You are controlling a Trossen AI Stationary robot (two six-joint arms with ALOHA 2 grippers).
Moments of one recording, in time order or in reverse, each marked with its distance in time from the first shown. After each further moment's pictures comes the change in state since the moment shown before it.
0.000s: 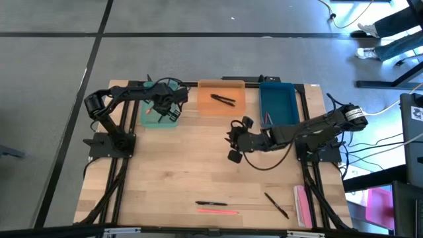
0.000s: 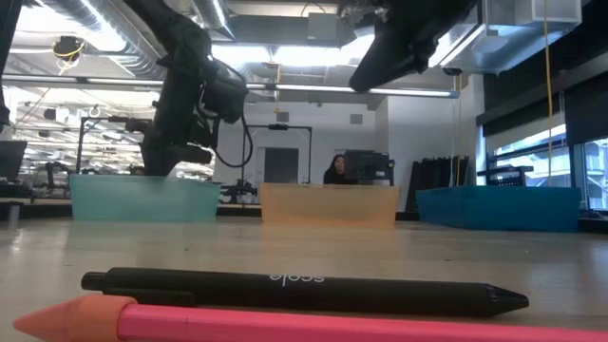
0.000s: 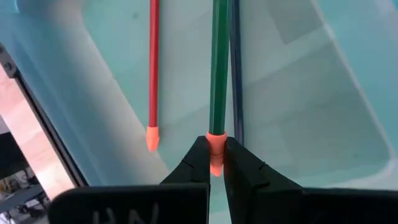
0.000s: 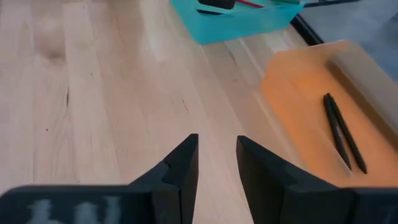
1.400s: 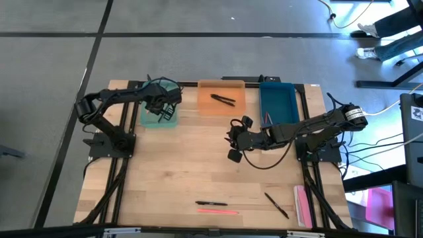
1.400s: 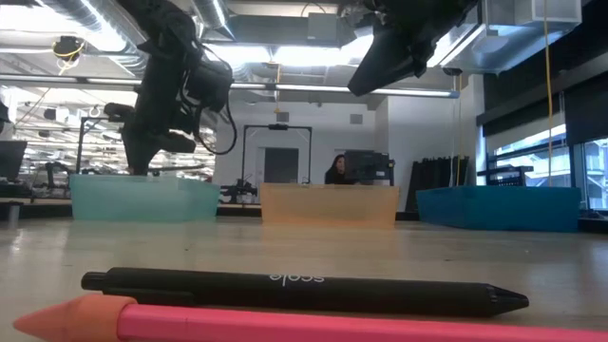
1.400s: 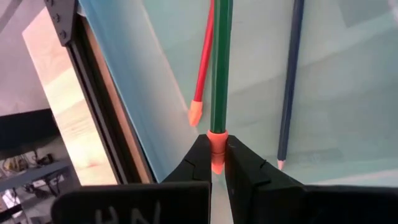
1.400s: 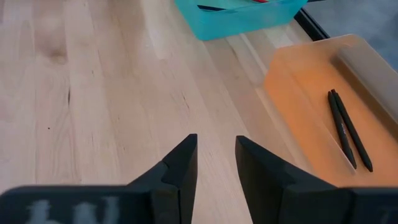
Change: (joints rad) left arm 0.001 -0.124 -0.056 -0.087 -0.076 -0.109; right arm -0.025 0.000 0.000 -0.002 -0.044 0.003
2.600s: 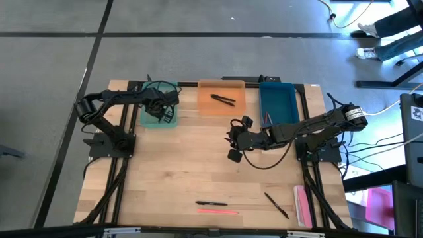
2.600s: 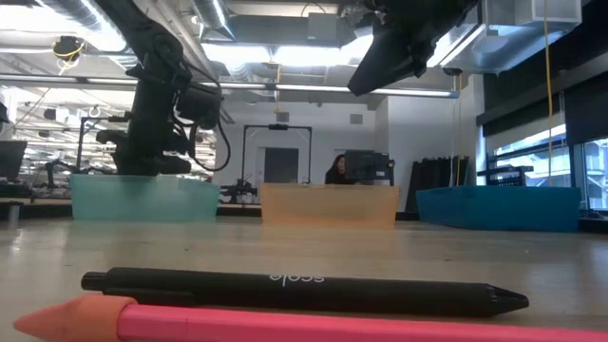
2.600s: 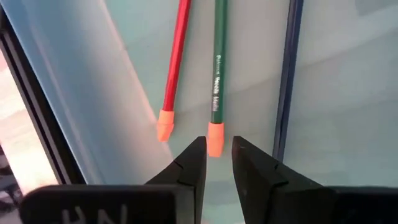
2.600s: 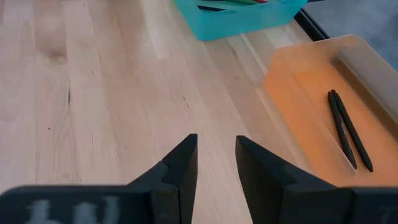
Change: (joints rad) left arm 0.057 0.001 -0.160 0.243 0.062 0.061; right arm 0.000 0.000 0.000 0.001 0.000 0.001
